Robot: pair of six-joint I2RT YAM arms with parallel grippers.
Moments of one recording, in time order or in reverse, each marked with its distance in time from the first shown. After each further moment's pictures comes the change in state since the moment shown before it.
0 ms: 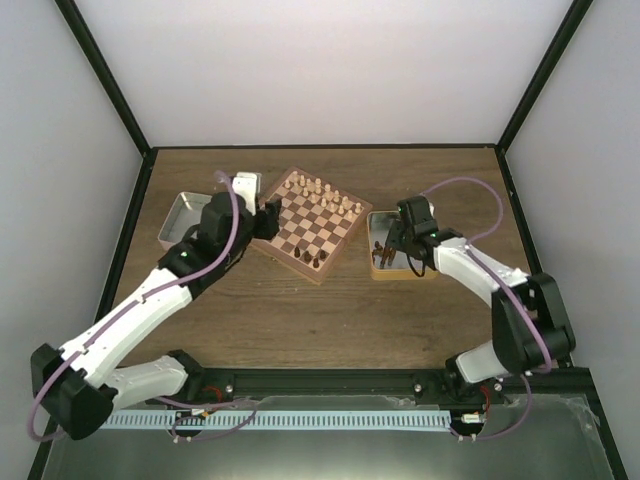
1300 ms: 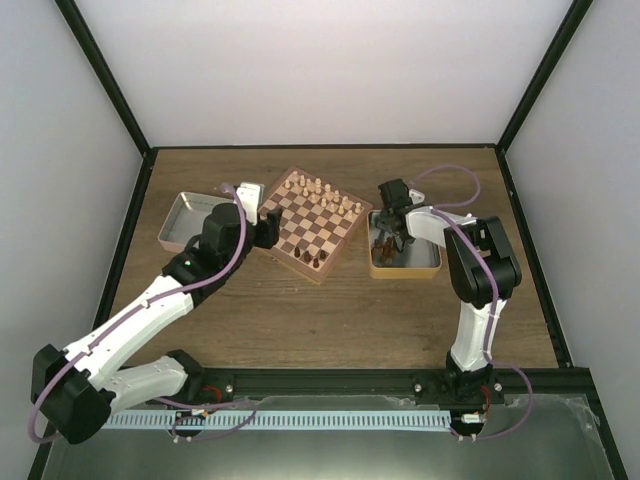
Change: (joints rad) left arm 0.000 -0.056 -0.120 0.110 0.000 0.079; right arm -0.032 0.507 0.327 -0.002 0.145 0.142
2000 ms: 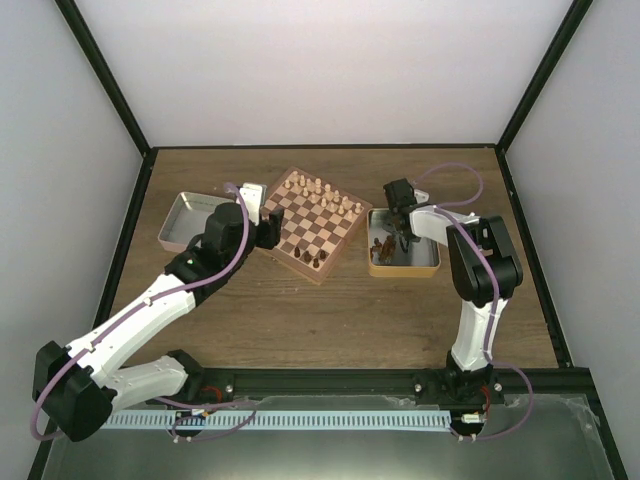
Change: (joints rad) left arm 0.000 0.019 0.000 0.002 0.008 0.000; right arm -0.031 0.005 0.000 -0.023 0.022 -0.109
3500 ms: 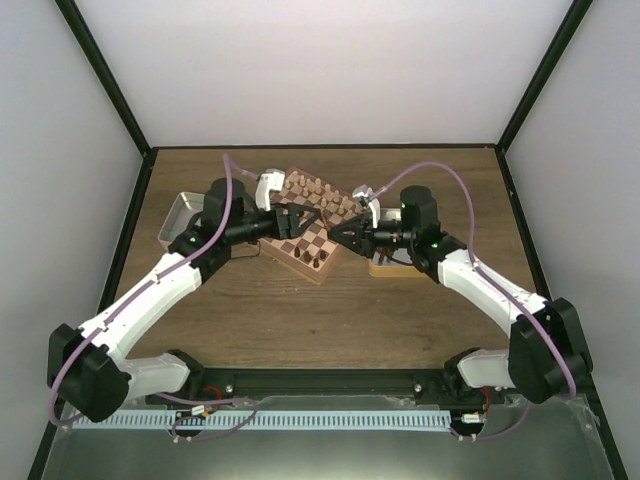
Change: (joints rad) left arm 0.091 0.118 0.136 0.045 0.713 -0.327; right arm 0.154 -0.620 -0.352 0.455 -1.201 -0.384
